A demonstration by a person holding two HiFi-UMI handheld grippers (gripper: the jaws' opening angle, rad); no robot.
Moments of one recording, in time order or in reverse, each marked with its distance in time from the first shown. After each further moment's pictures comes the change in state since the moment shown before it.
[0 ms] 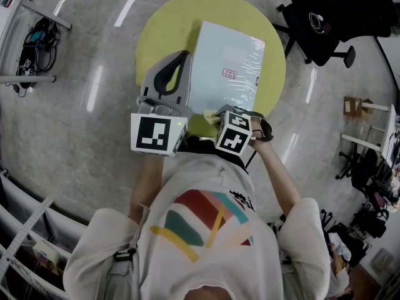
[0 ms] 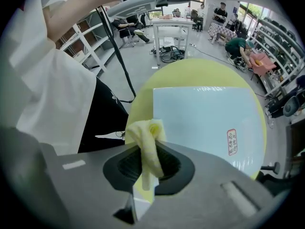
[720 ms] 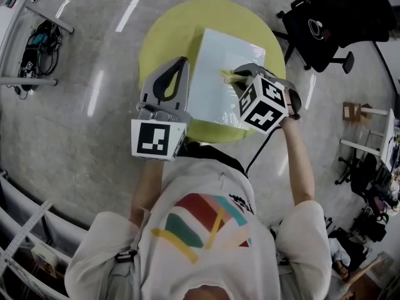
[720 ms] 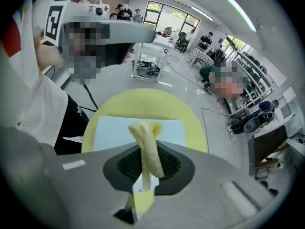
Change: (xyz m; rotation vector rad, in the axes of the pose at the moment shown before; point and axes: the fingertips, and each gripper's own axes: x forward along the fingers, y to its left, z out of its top) left arm -0.006 0.010 0.000 0.011 0.003 0.018; right arm -0.127 -0.131 0.039 -0.040 -0.092 -0.377
